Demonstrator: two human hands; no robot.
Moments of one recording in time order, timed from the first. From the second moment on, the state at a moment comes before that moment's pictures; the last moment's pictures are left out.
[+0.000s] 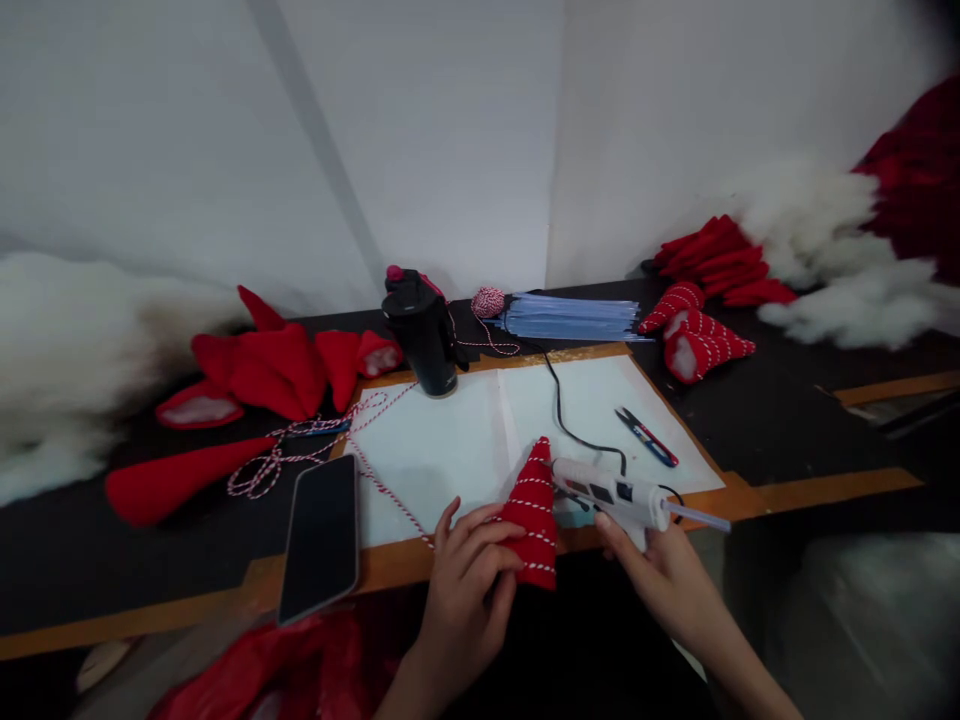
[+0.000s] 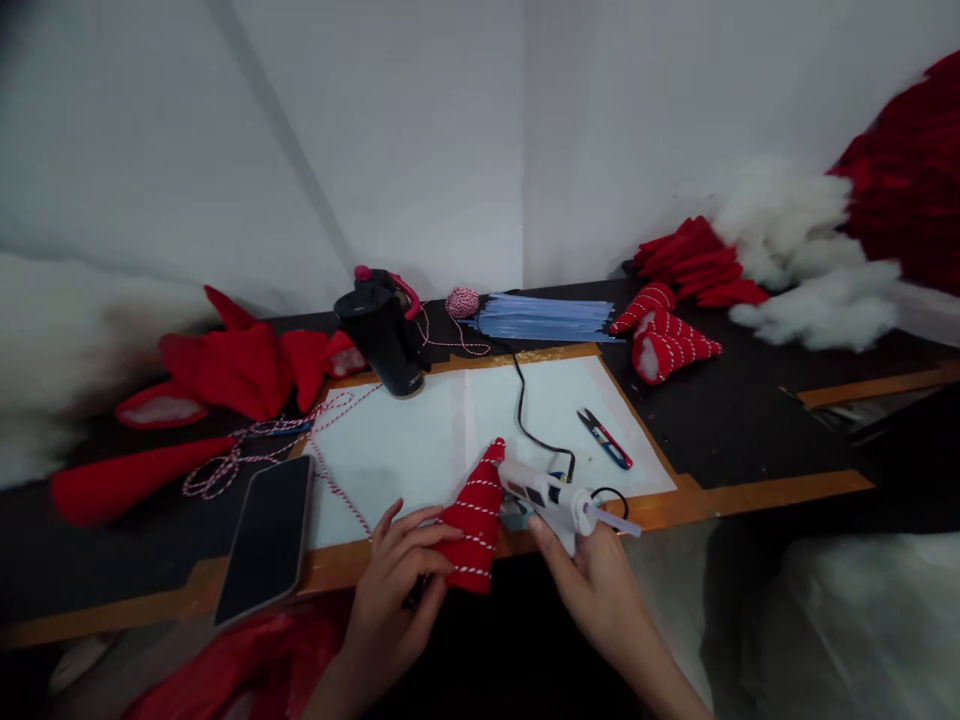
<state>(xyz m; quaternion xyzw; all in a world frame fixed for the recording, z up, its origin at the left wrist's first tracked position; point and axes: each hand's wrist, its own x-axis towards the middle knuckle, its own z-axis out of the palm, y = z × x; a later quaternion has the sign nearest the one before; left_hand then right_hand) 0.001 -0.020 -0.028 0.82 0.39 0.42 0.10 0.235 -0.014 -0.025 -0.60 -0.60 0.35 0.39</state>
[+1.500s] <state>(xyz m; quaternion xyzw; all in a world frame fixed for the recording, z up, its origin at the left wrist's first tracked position) -0.010 -0.045 -0.025 0.77 0.45 0.44 0.05 0.246 -0.036 -0.030 -0.53 -0.59 0.47 0.37</state>
